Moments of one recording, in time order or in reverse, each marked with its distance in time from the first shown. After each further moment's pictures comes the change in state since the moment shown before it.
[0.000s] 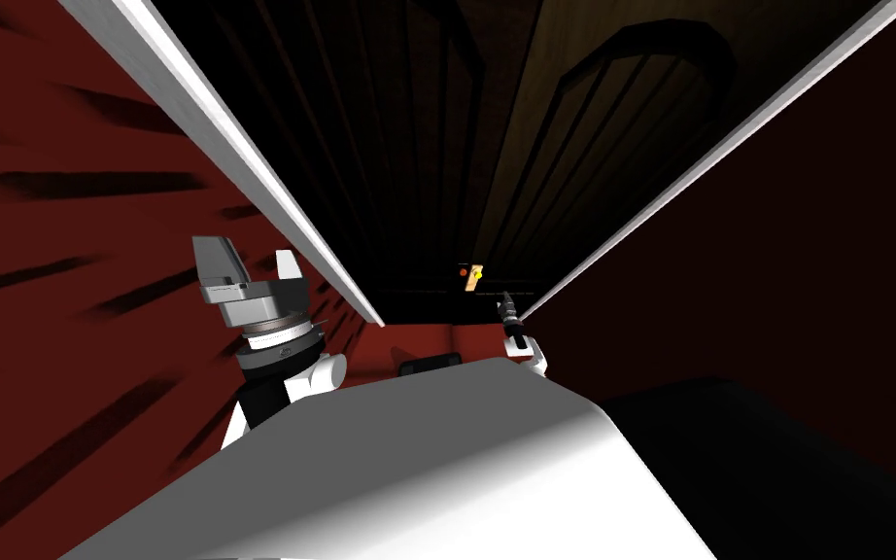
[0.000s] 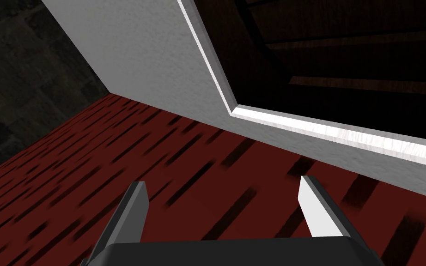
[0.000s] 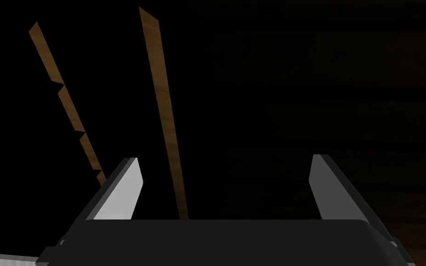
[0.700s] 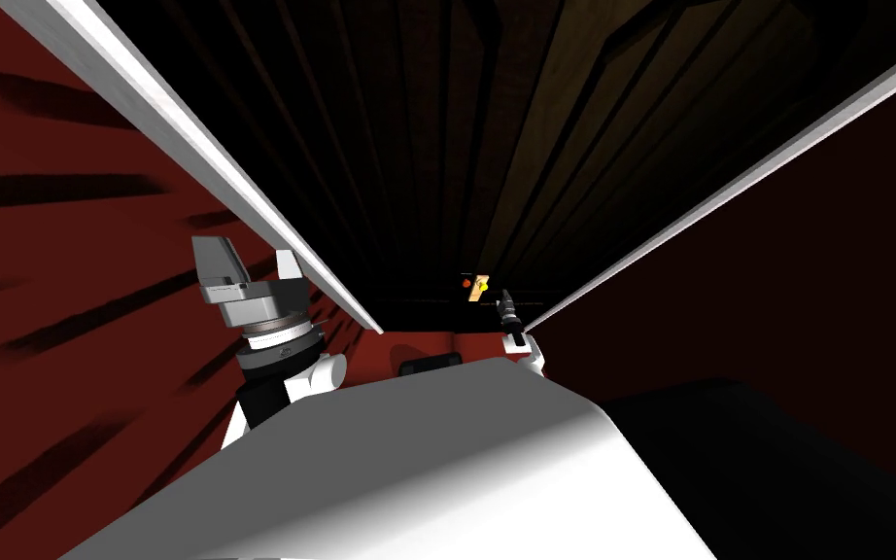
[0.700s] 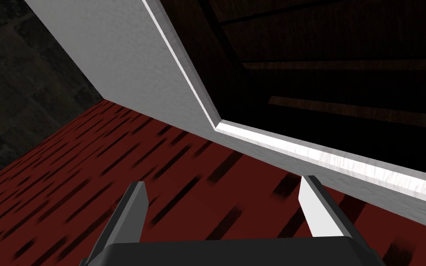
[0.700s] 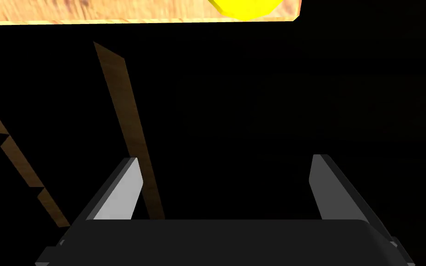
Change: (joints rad) arm -0.031 0.010 -0.008 0.011 -0.004 0.006 0.020
